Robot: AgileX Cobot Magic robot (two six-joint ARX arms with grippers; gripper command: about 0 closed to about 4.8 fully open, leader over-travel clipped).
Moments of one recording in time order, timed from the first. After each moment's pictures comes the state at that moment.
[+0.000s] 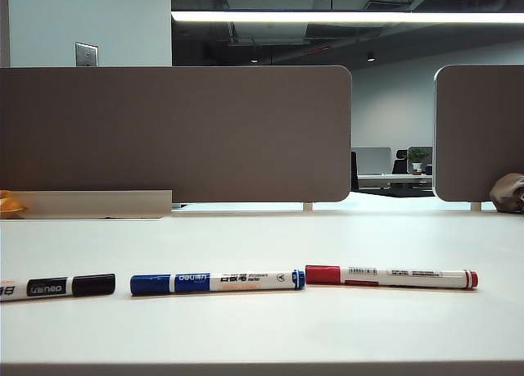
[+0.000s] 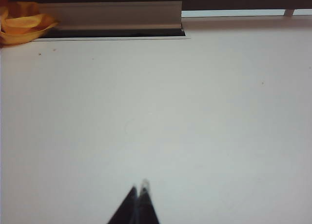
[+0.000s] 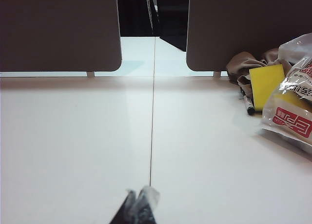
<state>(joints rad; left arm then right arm) 0.00 0.00 0.01 -0.19 0.02 0.05 -0.05 0.00 0.01 0.02 -0.07 0.01</state>
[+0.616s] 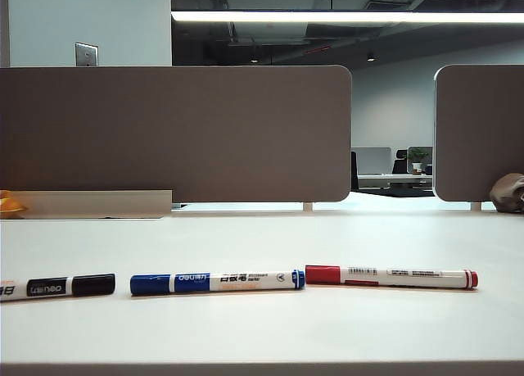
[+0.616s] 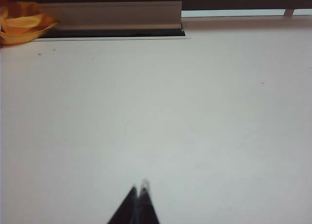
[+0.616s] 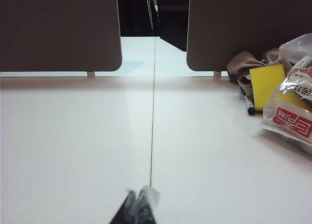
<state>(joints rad) 0.00 0.00 0.01 -0.19 0.02 0.05 -0.05 0.00 0.01 0.02 -0.07 0.01</state>
